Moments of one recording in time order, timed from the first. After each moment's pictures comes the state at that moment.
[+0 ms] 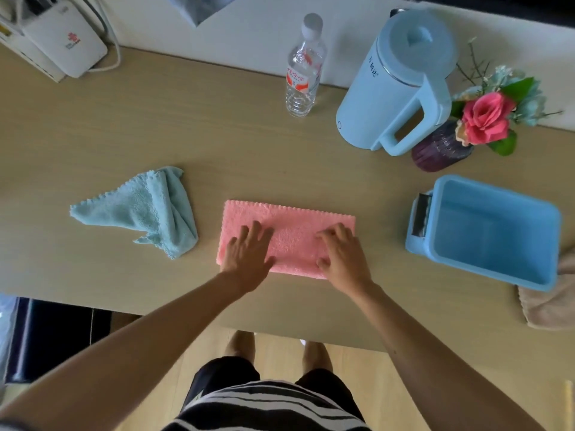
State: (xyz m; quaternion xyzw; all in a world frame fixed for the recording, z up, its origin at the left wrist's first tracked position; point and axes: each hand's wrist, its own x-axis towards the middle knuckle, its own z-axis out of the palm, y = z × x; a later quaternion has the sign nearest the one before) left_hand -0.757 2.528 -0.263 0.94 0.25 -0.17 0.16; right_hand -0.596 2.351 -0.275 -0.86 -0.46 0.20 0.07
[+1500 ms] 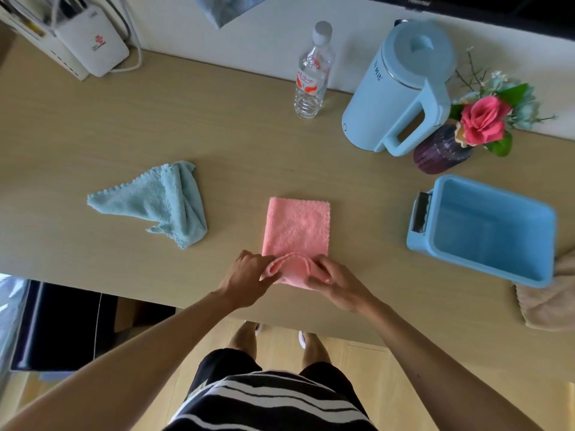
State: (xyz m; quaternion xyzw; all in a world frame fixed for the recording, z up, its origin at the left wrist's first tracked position) left_hand -0.802 2.505 -0.256 0.90 0.22 -0.08 0.36; right_hand -0.633 2.326 -0.247 -0.73 -0.31 0.54 0.28
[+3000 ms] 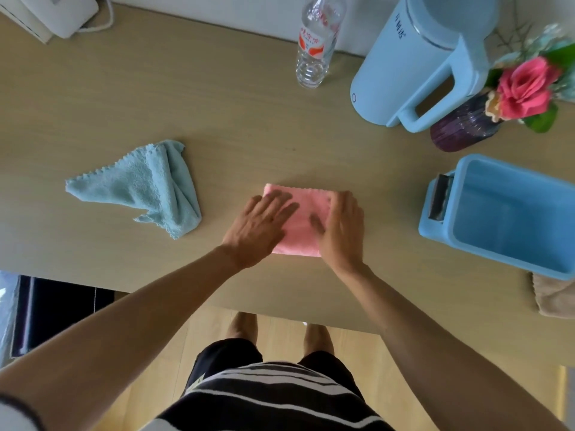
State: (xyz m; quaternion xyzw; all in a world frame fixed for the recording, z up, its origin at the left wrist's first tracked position) left_hand -0.754 2.544 -0.274 0.99 0.08 -0.01 0.13; right_hand -0.619 2.394 -0.267 -0.90 -0.37 0.07 0.21
